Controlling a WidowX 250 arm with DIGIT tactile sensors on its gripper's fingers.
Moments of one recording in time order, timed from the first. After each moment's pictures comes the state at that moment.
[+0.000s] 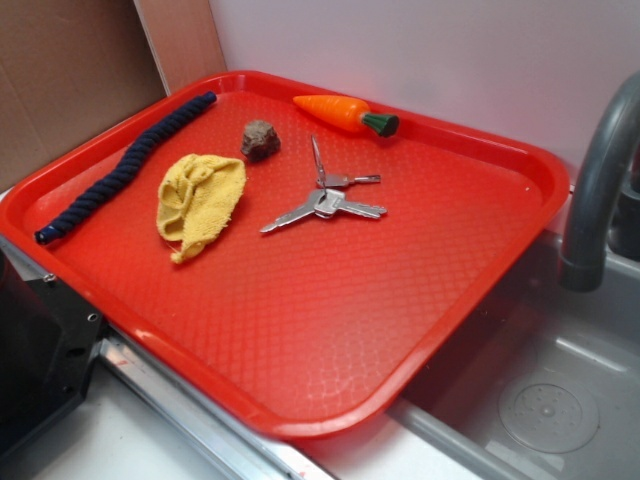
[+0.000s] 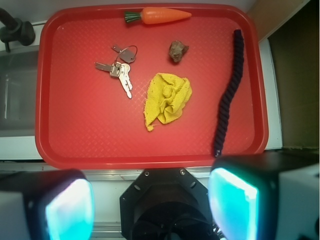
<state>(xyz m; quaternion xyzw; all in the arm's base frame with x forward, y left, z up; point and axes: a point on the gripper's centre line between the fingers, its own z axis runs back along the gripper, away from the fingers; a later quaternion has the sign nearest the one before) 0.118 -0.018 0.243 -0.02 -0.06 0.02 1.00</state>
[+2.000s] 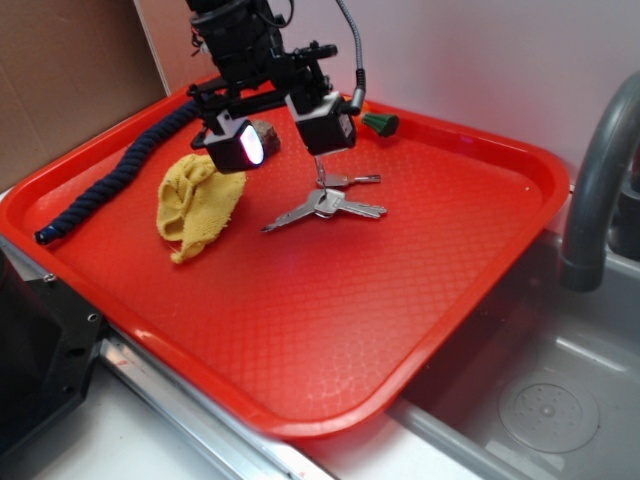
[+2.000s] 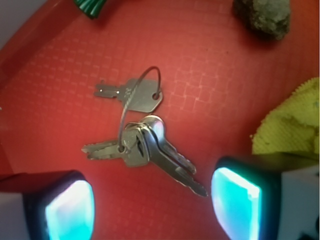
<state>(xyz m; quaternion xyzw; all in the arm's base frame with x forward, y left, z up) 0.246 -0.043 0.071 -0.14 -0.03 0.28 0.95</state>
